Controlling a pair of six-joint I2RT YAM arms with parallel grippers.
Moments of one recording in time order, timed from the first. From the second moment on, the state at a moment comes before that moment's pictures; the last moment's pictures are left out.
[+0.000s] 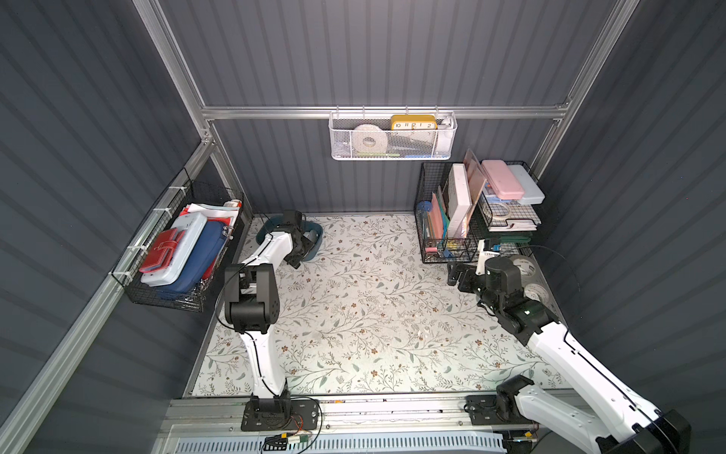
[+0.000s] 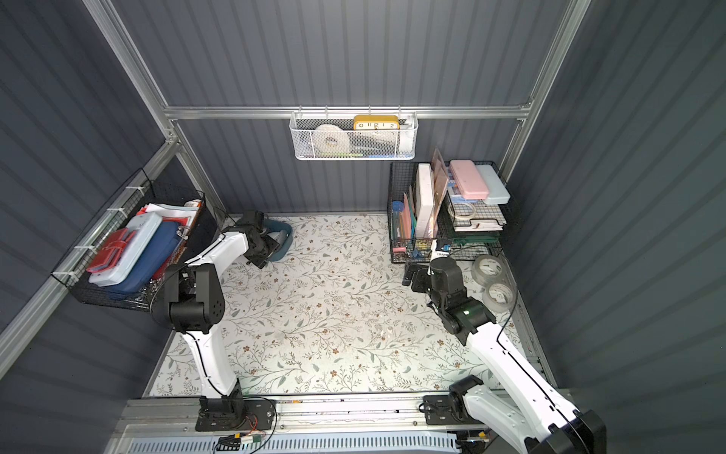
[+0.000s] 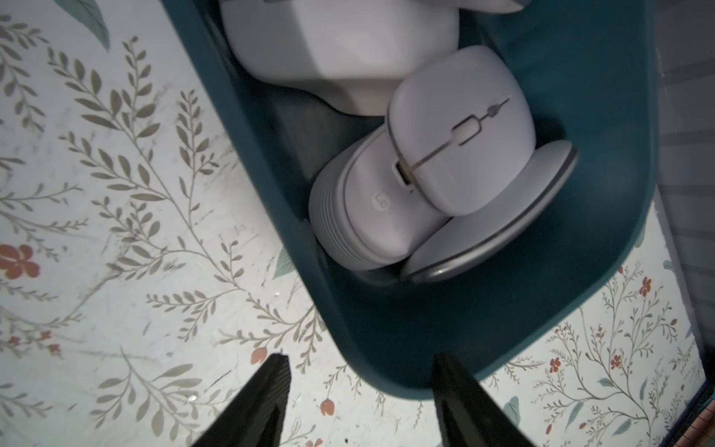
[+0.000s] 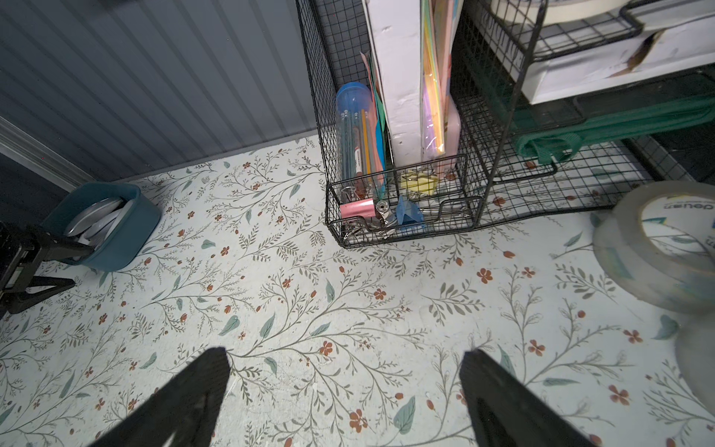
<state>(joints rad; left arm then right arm) -0.06 2.05 1.61 -0.68 -0.01 -0.89 0.39 0.95 0.77 -0.32 0.22 0.42</state>
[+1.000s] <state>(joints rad) -0.06 2.12 1.67 -0.68 0.00 -0.88 0.39 0.95 0.75 -0.34 0.24 0.45</state>
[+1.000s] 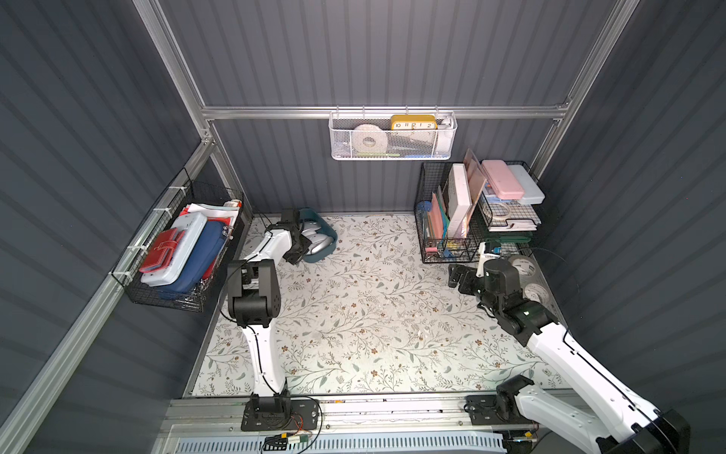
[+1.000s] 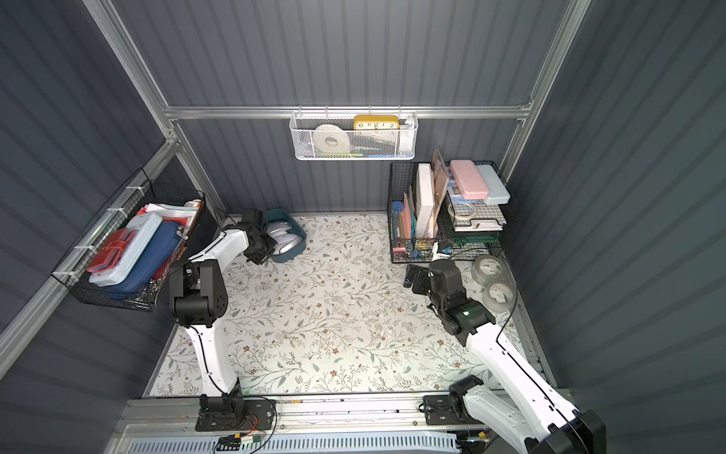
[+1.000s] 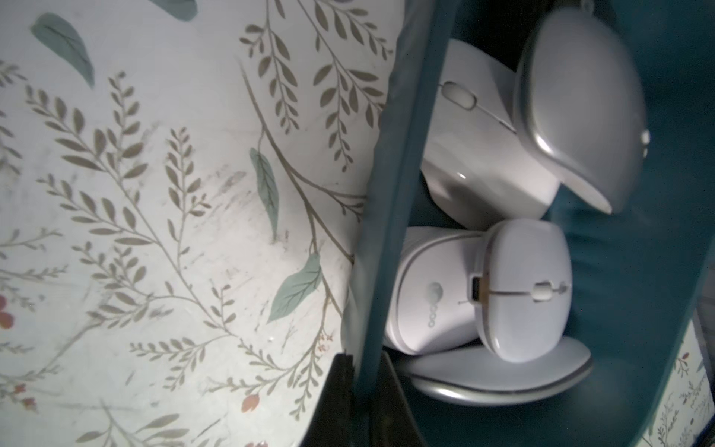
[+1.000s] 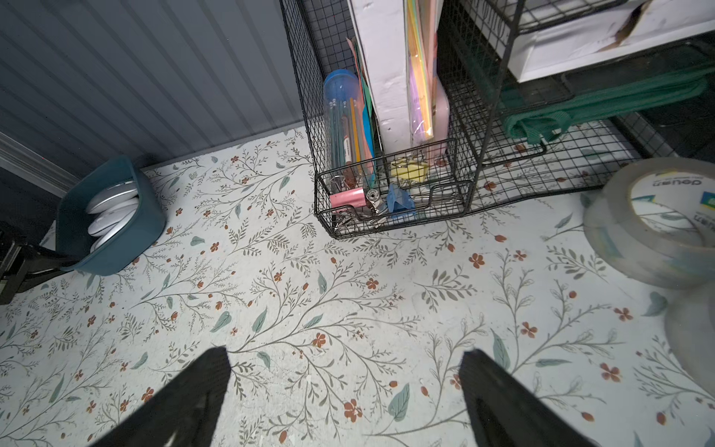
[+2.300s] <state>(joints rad) -0.63 1.82 1.26 -0.62 0.13 -0.30 0.58 1.37 0.99 -0.47 0.10 0.26</state>
